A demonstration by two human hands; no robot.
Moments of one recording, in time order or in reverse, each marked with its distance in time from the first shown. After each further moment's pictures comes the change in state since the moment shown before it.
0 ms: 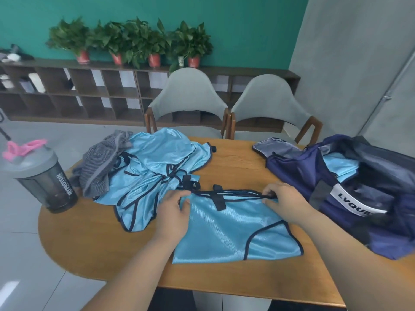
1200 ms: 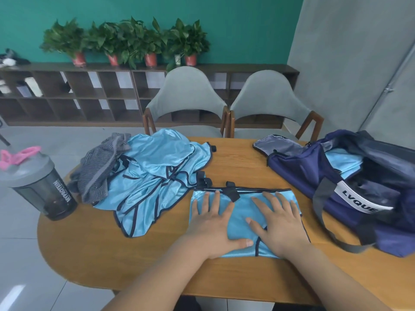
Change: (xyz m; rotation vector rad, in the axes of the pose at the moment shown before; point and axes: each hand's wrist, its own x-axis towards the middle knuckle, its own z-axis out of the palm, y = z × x) left_hand -0.018 0.063 0.040 0.780 -0.755 0.223; right_hand -0.058 -0.037 0.055 -0.301 0.079 0.063
